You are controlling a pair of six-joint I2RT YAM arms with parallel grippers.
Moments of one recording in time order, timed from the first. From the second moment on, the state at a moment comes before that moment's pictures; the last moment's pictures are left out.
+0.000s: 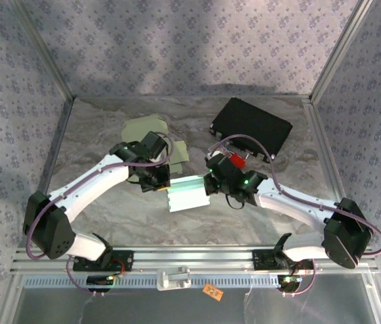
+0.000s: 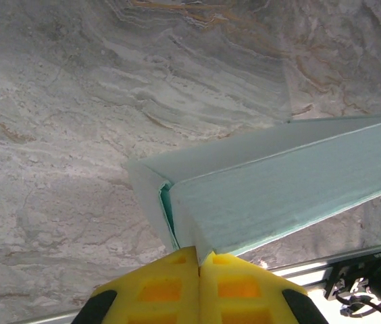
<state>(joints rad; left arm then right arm) -0.68 1.42 1.18 -1.01 0.24 -0.85 0.86 1.30 0.86 -0.42 0.16 0.46</state>
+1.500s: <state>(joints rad) -1.06 1.23 0.87 -0.59 -0.35 -0.67 0.89 1.03 0.67 -0.40 0.20 0.55</state>
